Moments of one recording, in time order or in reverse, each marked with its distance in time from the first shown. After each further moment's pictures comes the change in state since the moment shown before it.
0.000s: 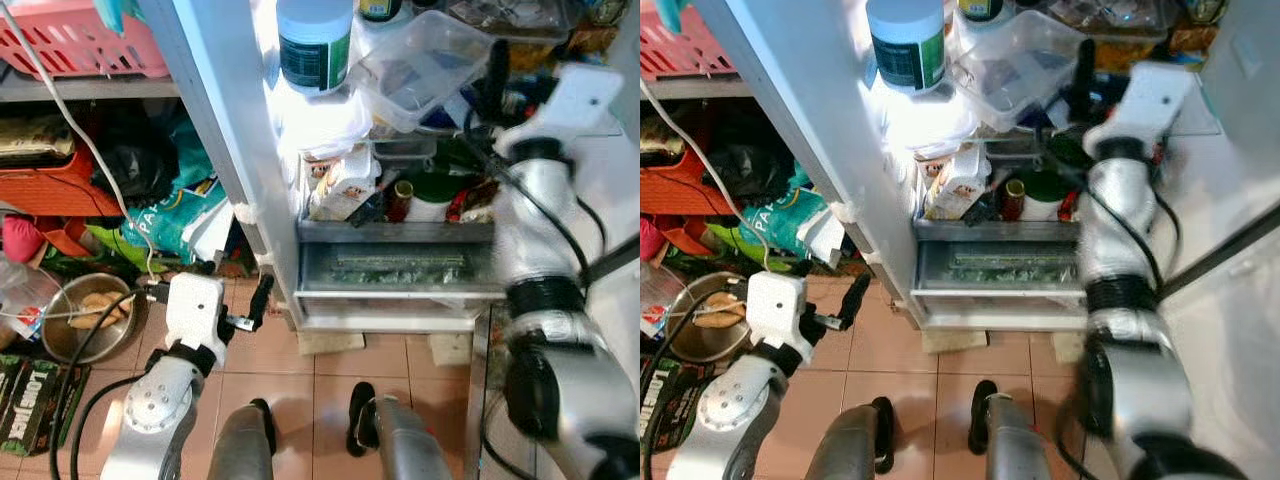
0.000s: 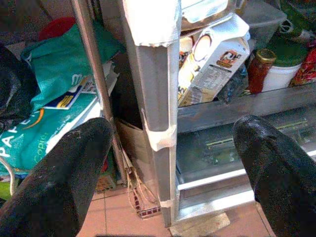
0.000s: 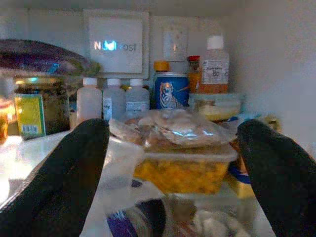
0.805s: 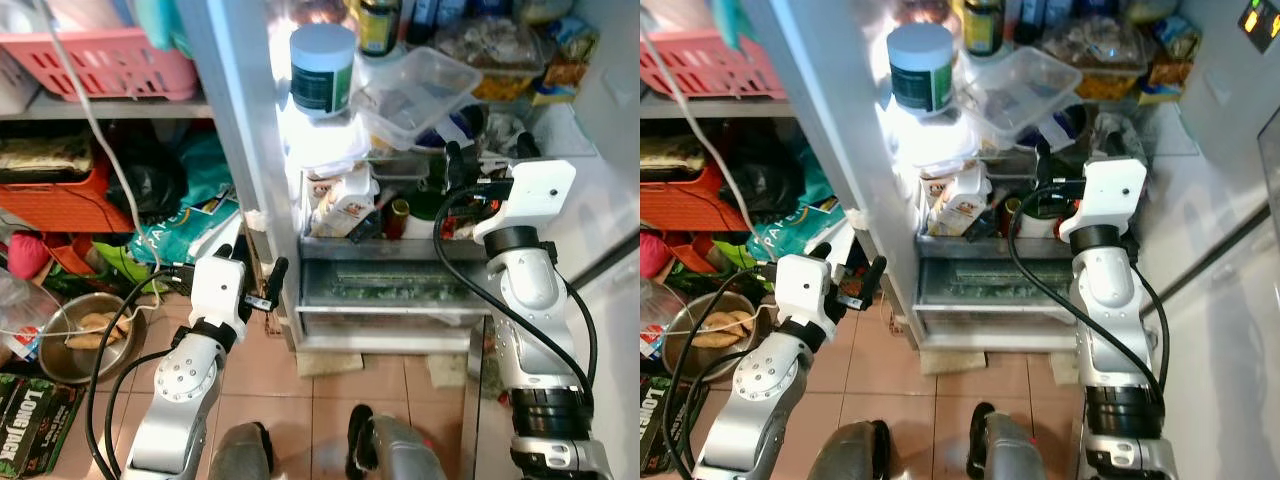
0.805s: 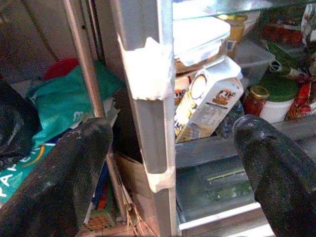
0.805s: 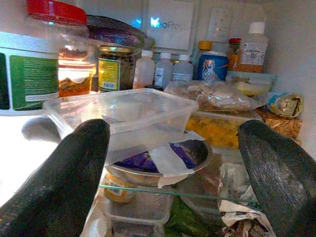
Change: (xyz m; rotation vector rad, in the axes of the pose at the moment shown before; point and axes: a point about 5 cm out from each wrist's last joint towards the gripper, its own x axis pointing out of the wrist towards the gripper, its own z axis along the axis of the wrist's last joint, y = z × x) left arm 0.030 -0.010 -0.003 0.011 -0.046 -0.007; right arm -0.084 0.017 -0.010 -0.009 0.220 0.134
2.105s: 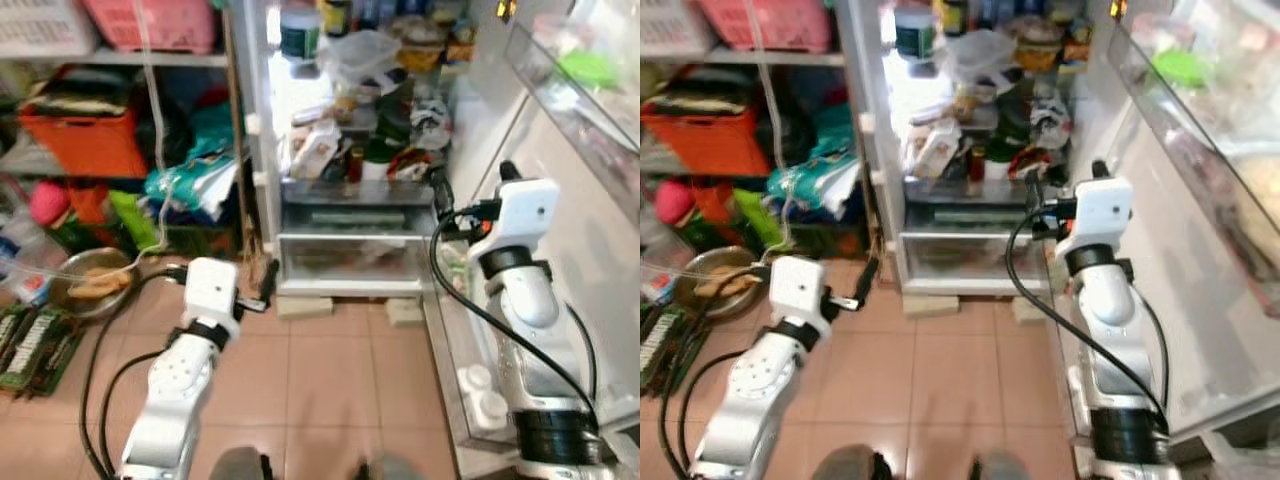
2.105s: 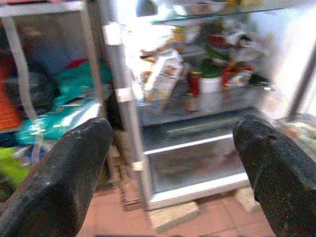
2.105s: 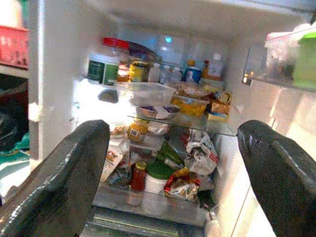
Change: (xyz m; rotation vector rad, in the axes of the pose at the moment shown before) left arm 0.002 0.008 -0.008 -0.002 0.004 0.031; right arm -0.019 -0.005 -0.007 -0.041 0.094 0.083
